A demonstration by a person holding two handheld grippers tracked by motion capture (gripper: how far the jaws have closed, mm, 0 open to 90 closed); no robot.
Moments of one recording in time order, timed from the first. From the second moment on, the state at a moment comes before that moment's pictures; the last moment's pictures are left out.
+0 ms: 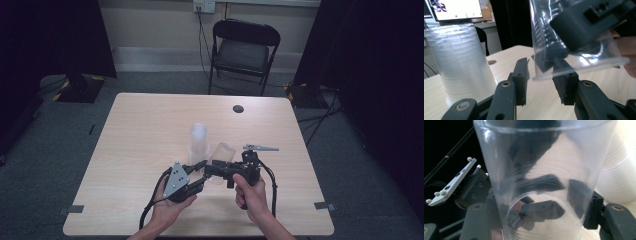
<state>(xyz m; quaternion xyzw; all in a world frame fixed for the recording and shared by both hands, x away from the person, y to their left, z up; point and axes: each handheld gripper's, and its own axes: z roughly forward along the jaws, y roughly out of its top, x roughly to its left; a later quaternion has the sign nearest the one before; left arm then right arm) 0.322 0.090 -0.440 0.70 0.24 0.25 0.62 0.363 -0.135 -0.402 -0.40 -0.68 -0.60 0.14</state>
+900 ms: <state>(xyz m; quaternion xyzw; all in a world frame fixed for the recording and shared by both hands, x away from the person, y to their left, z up) 0.314 0.087 -0.437 0.67 0.22 0.30 0.64 0.359 -0.121 -0.408 -0.42 -0.66 -0.59 0.21</state>
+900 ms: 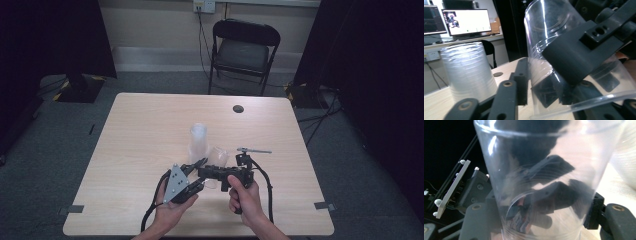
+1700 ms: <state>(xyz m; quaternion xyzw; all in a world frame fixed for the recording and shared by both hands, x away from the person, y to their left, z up) 0.318 0.095 -0.435 0.68 0.24 0.24 0.65 0.360 -0.122 -0.405 -0.40 -0.68 -0.59 0.16</state>
